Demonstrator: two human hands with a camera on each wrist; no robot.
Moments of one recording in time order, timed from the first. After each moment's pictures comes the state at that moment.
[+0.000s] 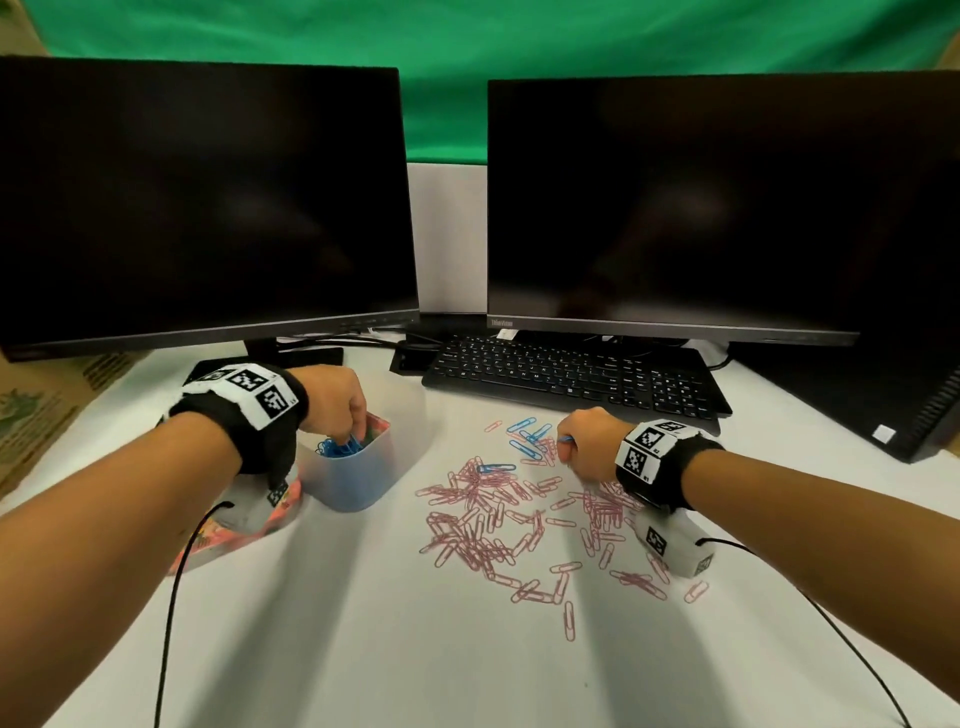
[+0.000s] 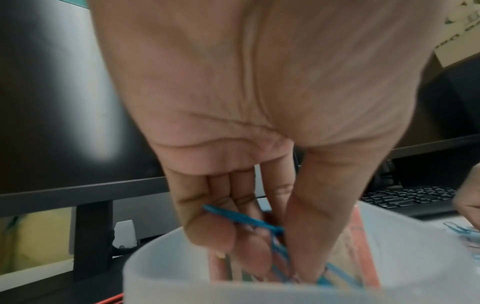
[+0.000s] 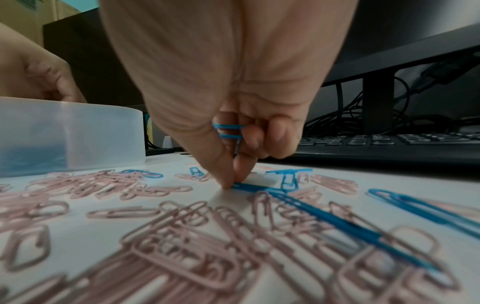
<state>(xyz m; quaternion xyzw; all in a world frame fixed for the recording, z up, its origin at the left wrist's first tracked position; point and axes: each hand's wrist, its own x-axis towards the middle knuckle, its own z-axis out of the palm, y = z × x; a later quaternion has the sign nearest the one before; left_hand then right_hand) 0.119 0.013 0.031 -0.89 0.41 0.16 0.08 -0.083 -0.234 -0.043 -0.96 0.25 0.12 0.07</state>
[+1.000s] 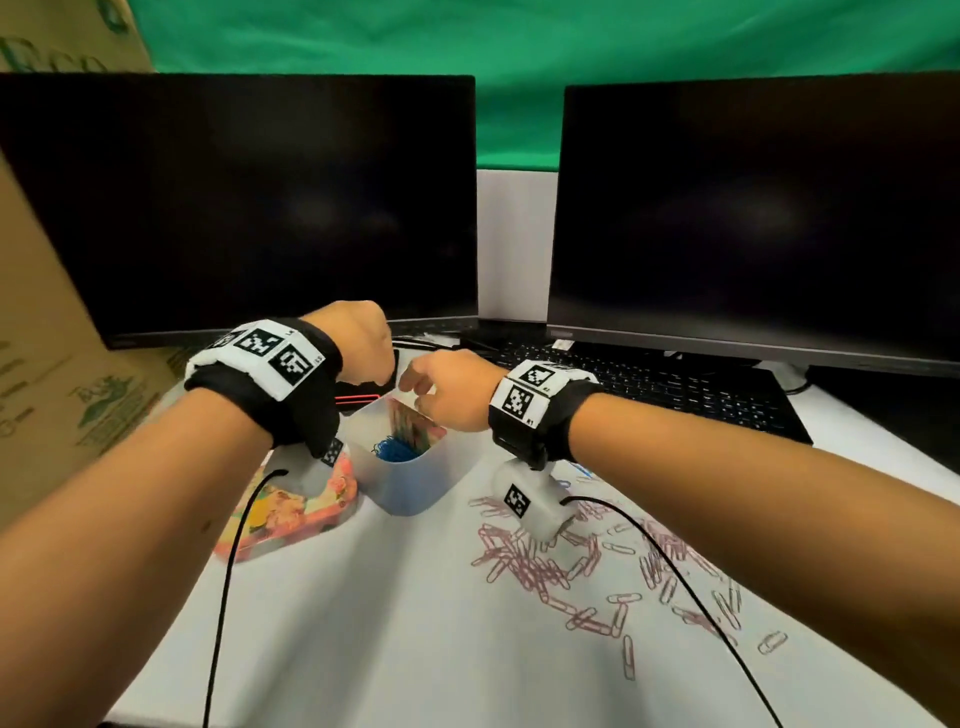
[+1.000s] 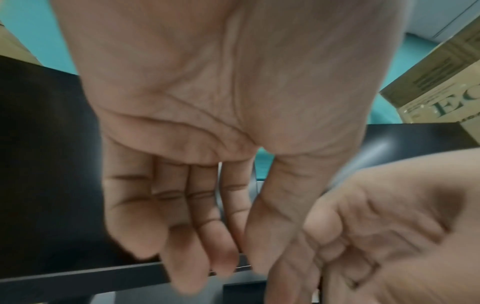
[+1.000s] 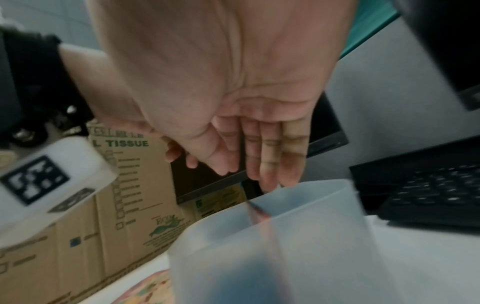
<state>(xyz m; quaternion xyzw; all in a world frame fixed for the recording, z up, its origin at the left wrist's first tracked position) 0.106 0.033 0.095 -0.94 0.33 0.04 0.00 0.037 -0.090 0.037 -0.98 0.02 -0.01 0.20</state>
